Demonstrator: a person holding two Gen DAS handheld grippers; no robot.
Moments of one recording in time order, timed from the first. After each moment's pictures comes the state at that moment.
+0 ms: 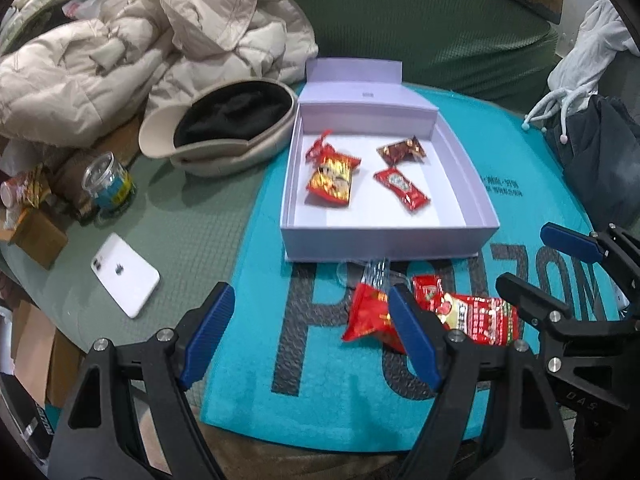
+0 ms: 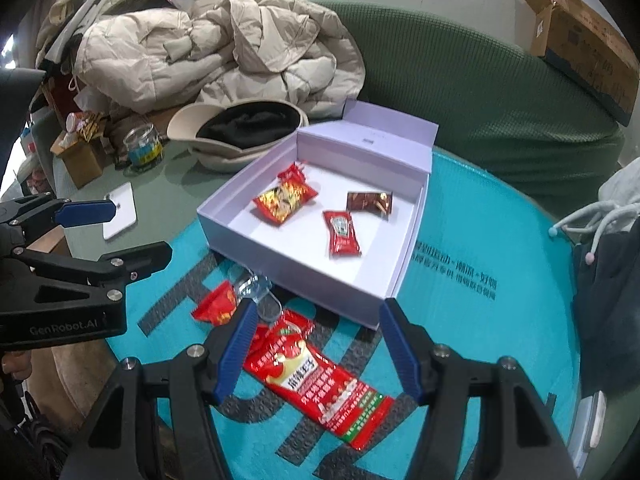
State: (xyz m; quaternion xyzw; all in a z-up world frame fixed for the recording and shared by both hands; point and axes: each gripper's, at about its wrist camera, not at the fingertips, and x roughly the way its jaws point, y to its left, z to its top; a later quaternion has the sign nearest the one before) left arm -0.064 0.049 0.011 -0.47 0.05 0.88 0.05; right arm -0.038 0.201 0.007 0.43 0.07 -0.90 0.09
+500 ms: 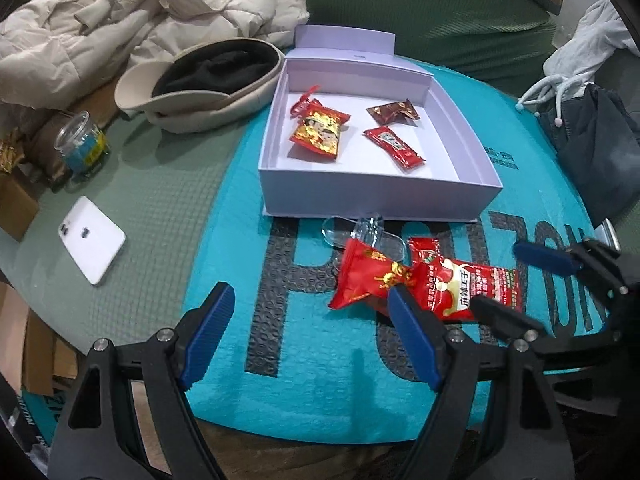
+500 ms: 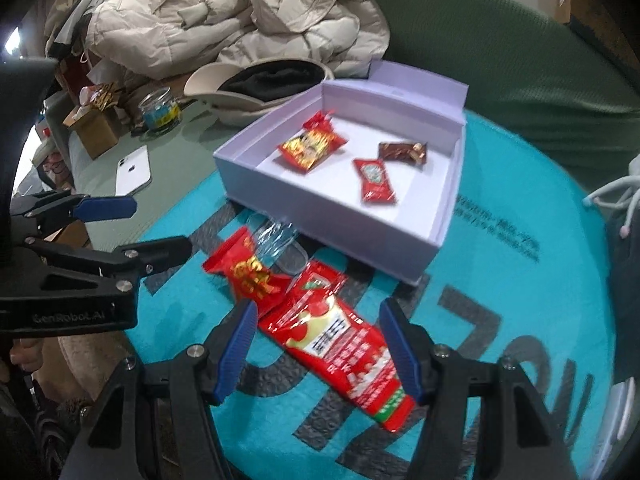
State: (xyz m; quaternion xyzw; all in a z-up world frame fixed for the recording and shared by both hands) left arm -0.058 0.045 -0.029 -0.50 0.02 0.86 0.08; right arm -0.033 0.195 -0.040 0.47 0.05 -0.87 0.13
